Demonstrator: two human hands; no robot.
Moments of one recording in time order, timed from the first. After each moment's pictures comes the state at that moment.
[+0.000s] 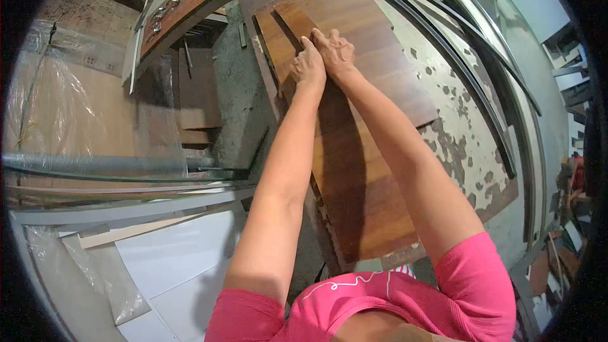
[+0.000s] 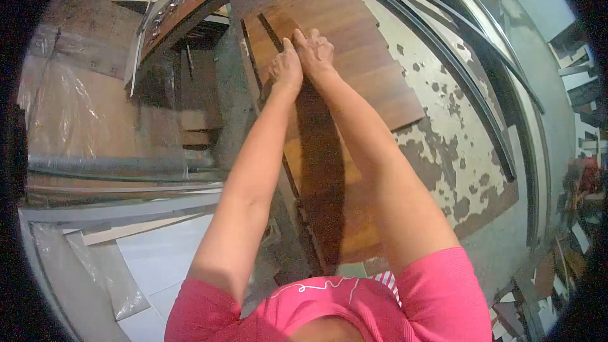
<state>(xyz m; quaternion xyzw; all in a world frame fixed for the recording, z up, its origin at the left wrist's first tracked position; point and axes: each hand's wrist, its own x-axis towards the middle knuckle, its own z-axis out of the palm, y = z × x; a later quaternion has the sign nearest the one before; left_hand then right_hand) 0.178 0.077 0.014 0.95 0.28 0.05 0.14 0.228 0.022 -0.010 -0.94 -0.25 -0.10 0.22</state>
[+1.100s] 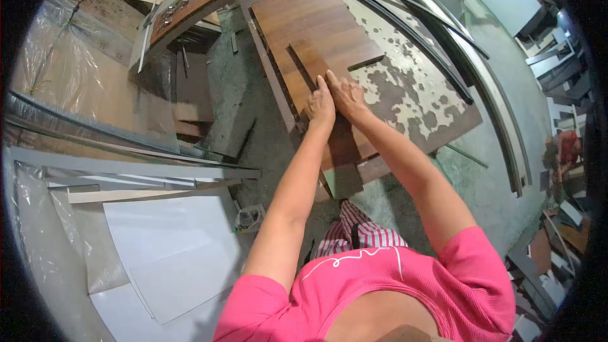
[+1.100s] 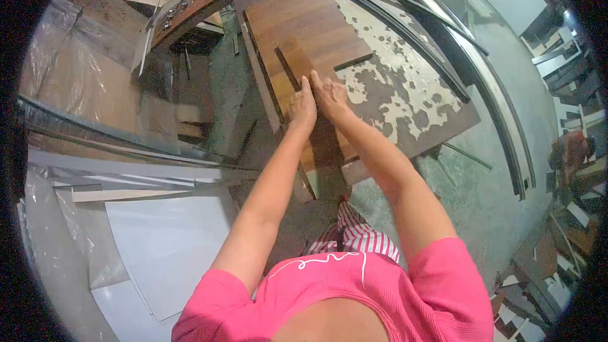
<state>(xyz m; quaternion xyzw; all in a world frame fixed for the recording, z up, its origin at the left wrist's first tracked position) -0.063 -0.093 0.012 0.95 0.23 0.06 0.19 -0.007 -0.167 -0.014 -0.94 -0.29 -0.11 0.13</state>
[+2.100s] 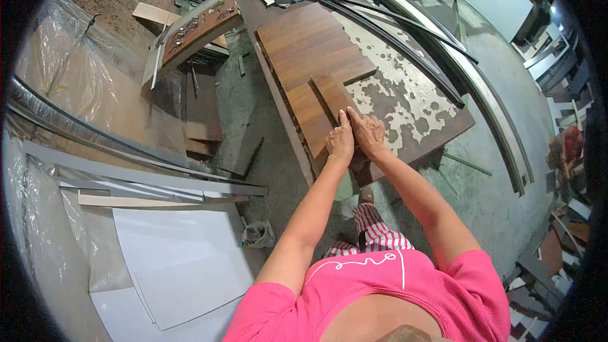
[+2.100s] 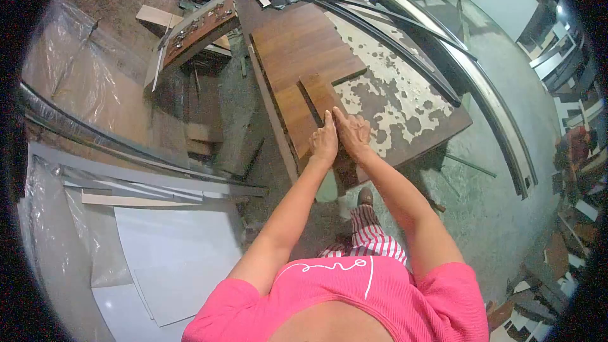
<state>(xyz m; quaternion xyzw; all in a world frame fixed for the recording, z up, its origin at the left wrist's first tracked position) -0.117 -0.165 0.022 0.96 0.20 0.00 0.17 -0.071 -0.251 -0.004 -0.95 -0.26 -0.13 0.14</state>
